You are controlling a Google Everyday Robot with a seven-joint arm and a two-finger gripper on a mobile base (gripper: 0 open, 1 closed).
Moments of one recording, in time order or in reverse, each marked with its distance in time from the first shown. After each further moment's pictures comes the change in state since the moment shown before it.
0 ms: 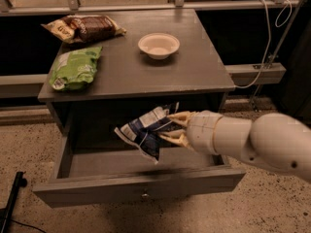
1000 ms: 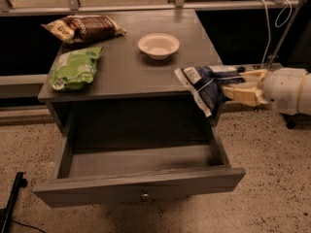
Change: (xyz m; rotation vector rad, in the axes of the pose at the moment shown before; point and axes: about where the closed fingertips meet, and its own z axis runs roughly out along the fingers) arm 0.037 -0.143 -0.124 0.124 -0.047 0.387
